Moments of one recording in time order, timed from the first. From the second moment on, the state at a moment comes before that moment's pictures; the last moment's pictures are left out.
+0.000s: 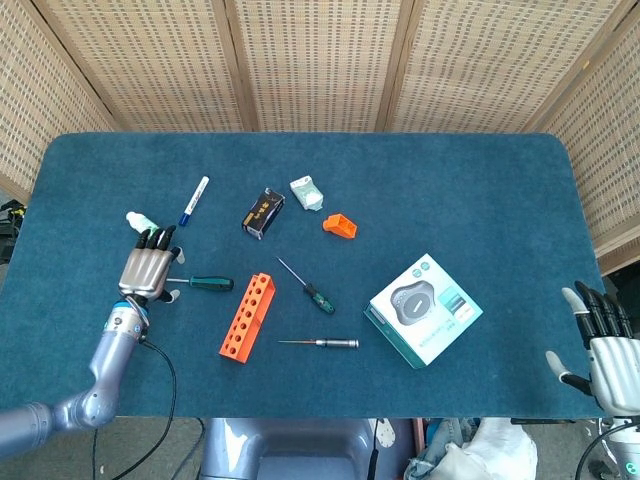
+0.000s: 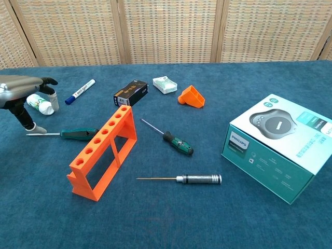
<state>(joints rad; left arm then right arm) -0.65 -1.45 -0.21 -1.52 0.80 1.01 0.68 0.04 -1.07 0.06 -1.64 -1.57 1.56 0.04</state>
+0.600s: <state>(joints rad) -0.71 -1.55 -0.19 -1.45 0.72 1.03 0.71 0.04 -1.07 0.06 -1.63 -1.56 1.56 0.06</state>
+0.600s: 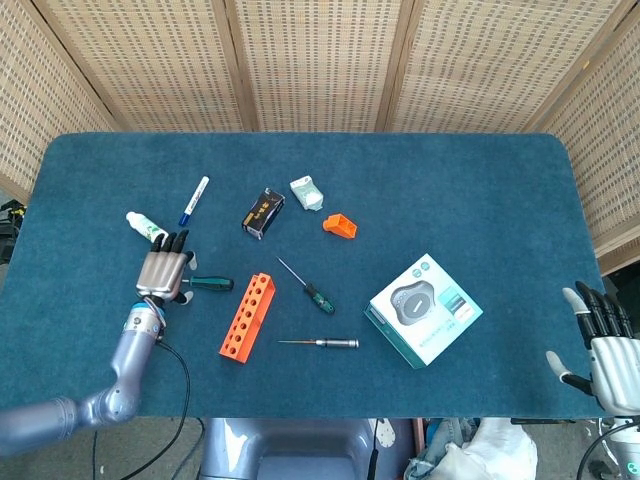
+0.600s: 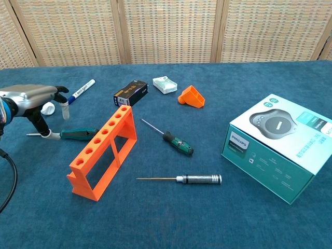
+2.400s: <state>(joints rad) -0.82 -1.70 -0.18 -1.34 0.61 1.06 0.79 0.04 -1.07 0.05 -1.63 -1.58 1.55 0.07</state>
